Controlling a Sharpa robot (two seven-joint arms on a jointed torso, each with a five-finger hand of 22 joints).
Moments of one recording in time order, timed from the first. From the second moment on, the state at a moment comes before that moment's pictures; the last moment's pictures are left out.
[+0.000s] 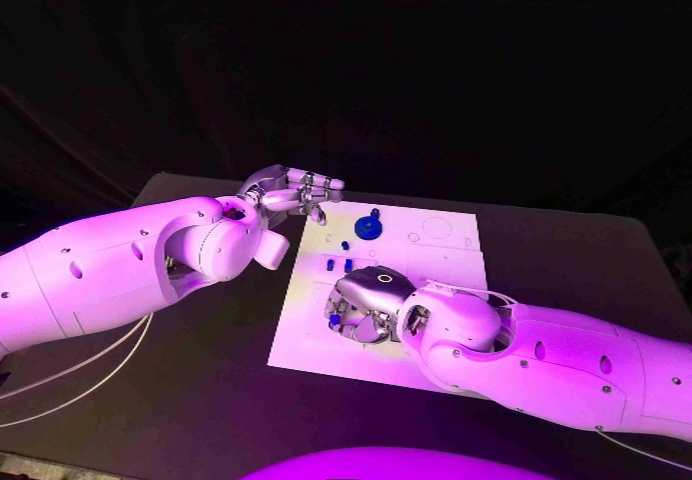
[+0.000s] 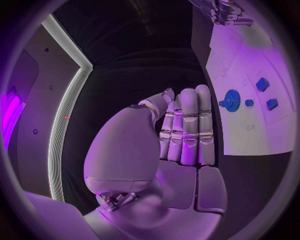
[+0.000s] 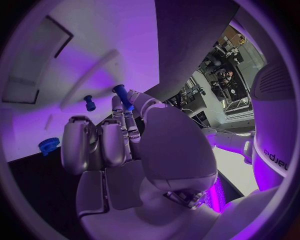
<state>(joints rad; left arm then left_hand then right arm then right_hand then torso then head) 1.21 -0.87 0.03 1.56 -0.17 -0.30 0.13 1.40 -0.17 0.47 0.02 0.05 1.10 0.15 0.08 0.09 1.20 0.08 0.22 0.16 1.27 0.00 0.85 0.54 0.18 1.07 0.09 0.87 0.55 1.08 -0.58 -0.11 1.67 -1.68 -0.25 -0.24 1.40 -0.13 0.41 0.07 0.20 1.12 0.15 0.08 0.14 1.18 0.08 0.08 0.07 1.47 -0.01 1.32 1.19 0.07 1.46 0.10 1.29 1.31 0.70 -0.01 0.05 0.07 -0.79</state>
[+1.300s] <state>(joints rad) 1.21 -0.89 0.03 1.56 -0.17 -0.29 0.13 1.40 -0.16 0.47 0.02 0.05 1.10 0.15 0.08 0.09 1.20 0.08 0.22 0.16 1.27 0.00 0.85 0.54 0.18 1.07 0.09 0.87 0.54 1.14 -0.96 -0.10 1.88 -1.52 -0.43 -0.23 1.42 -0.08 0.07 0.20 0.23 1.06 0.13 0.15 0.12 1.24 0.05 0.39 0.16 1.47 -0.03 1.27 1.10 0.07 1.46 0.09 1.26 1.31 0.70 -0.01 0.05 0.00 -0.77</state>
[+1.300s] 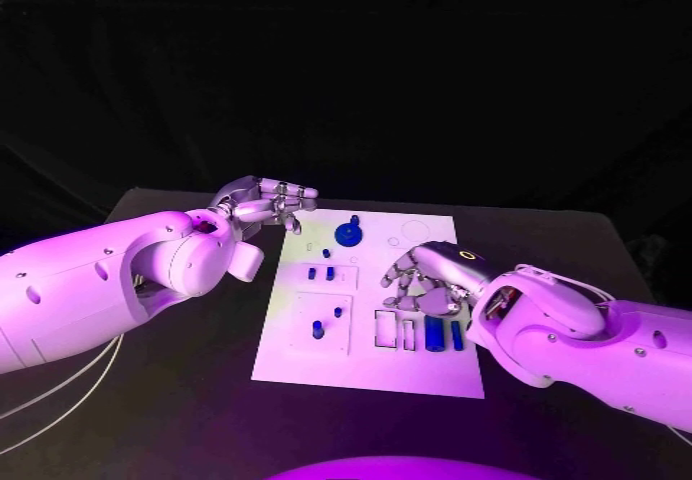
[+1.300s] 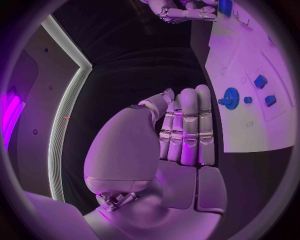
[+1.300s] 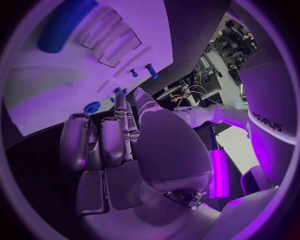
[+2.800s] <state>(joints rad) 1.21 -0.91 0.02 1.57 -0.17 -0.29 0.13 1.40 -0.16 0.47 0.02 0.05 1.10 0.15 0.08 0.09 1.20 0.08 0.22 0.16 1.27 0.00 0.85 0.54 0.18 1.07 0.09 0.87 0.54 1.04 -1.04 -0.12 1.90 -1.52 -0.40 -0.55 1.23 -0.05 -0.17 0.29 0.39 1.10 0.08 0.22 0.29 1.38 0.00 1.29 1.23 1.47 -0.06 1.46 1.31 0.02 1.47 0.05 1.50 1.31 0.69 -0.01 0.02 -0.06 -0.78</state>
